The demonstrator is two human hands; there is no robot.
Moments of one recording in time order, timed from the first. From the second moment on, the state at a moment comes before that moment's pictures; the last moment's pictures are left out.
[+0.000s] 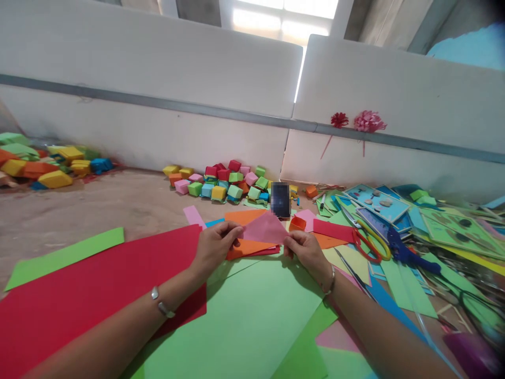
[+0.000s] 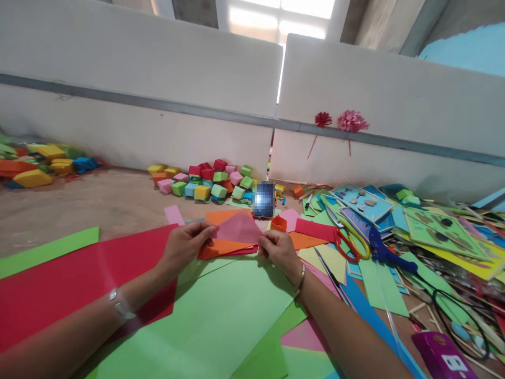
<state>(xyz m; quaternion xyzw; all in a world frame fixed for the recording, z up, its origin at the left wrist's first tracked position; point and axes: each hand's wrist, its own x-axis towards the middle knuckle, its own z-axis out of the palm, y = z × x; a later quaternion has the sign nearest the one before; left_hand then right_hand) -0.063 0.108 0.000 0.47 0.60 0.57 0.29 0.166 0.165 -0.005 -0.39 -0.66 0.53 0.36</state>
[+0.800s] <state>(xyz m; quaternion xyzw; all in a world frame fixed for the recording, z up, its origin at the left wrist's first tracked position) -0.060 0.104 0.003 0.56 0.58 0.51 0.29 0.164 0.165 -0.001 -0.40 -0.64 0.55 0.35</state>
